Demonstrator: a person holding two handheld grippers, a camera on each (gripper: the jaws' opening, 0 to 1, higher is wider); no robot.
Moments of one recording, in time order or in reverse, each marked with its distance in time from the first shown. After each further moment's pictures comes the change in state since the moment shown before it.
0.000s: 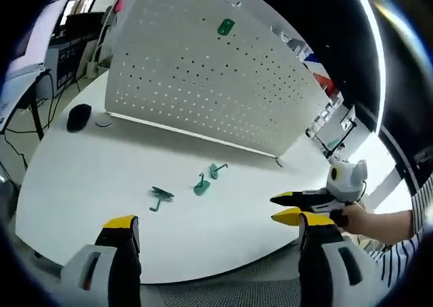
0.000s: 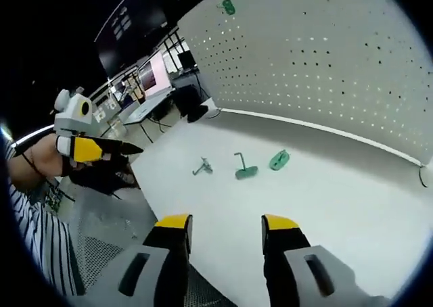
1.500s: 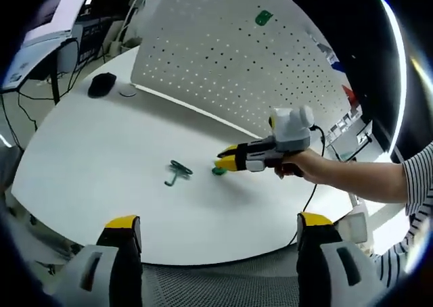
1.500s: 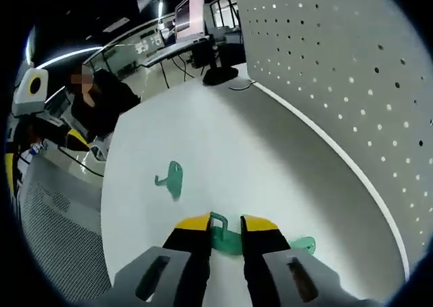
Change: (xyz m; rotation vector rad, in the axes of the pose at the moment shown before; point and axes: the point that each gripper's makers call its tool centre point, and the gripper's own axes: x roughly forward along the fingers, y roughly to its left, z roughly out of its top) left arm 0.001 0.021 -0.029 -0.139 0.031 0.082; right arm 0.144 -0.032 0.043 -0.370 0.225 0.140
